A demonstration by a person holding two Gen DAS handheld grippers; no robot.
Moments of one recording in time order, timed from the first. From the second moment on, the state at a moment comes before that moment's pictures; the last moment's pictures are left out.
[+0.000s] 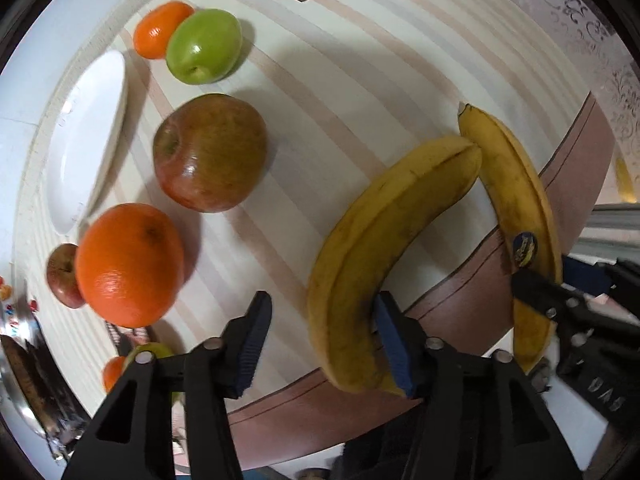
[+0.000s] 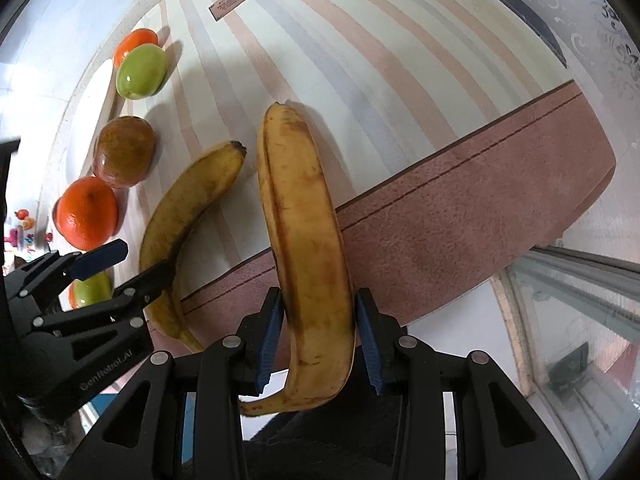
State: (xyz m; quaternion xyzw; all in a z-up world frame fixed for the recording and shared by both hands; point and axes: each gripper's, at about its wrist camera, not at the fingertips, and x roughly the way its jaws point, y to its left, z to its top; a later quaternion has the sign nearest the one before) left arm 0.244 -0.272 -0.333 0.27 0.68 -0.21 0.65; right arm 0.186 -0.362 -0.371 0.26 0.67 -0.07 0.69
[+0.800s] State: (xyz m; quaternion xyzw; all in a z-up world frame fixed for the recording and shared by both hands) left arm 0.231 -0.214 -0.359 0.21 0.71 -0.21 0.64; right arm 0.183 -0.349 -0.372 0.25 0.67 -0.06 0.70
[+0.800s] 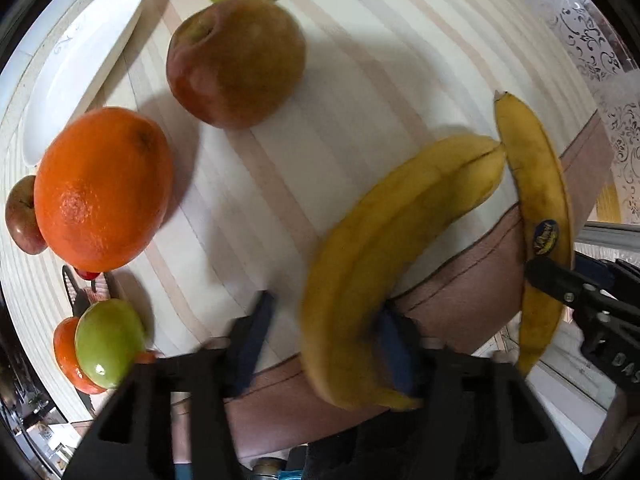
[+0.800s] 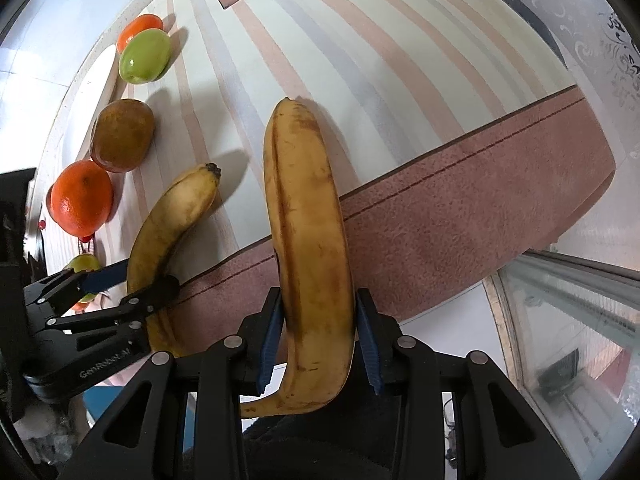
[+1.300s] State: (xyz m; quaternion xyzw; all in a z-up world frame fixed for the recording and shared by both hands) left arm 0.225 -0.239 -0.269 0.16 0.68 -0.21 0.68; right arm 0.178 -0.341 -0.340 0.25 0.62 -0.08 0.74
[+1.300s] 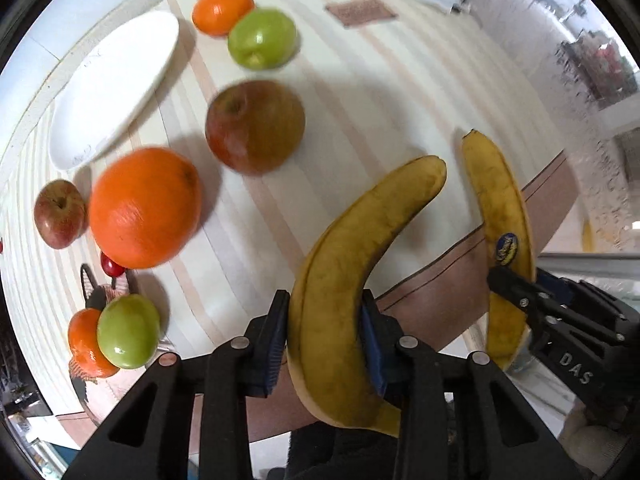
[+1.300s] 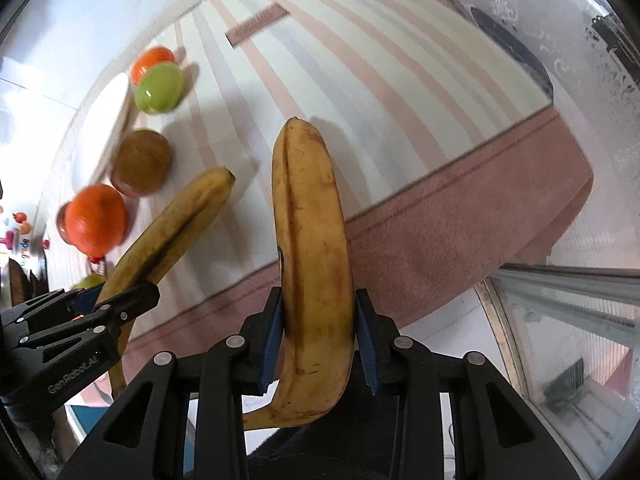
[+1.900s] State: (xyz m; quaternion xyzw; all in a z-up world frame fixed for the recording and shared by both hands) left arm 0.328 -0.165 -0.165 0.07 0.62 -0.16 0.77; right arm 0.284 -0.322 -0.243 0.26 0.56 0.03 0.79
